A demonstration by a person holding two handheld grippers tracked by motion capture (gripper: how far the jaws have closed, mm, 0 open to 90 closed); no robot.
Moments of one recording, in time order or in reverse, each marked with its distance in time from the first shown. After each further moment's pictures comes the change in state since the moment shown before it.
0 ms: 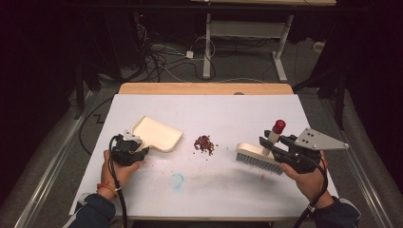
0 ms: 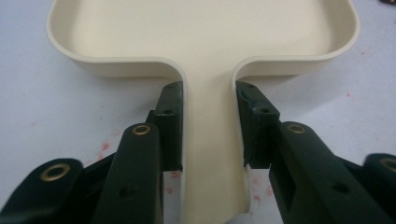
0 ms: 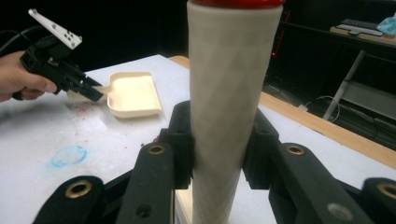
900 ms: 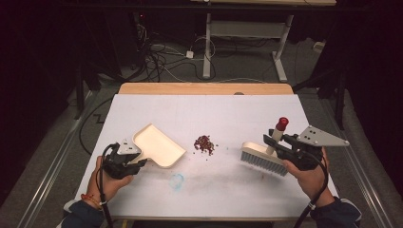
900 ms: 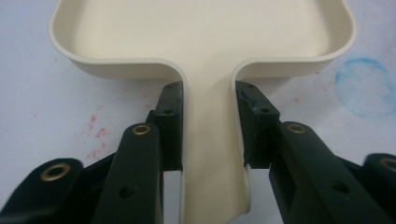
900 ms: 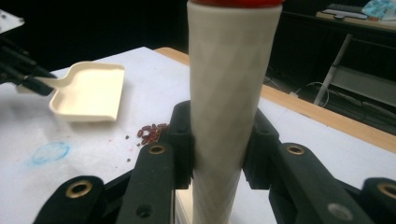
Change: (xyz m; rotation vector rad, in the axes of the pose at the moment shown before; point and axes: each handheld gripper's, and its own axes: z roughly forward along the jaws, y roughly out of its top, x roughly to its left) left arm -0.020 -0.018 -0.039 0.041 -0.077 0.194; right arm -0.016 -0.010 0.005 0.029 -0.050 0.062
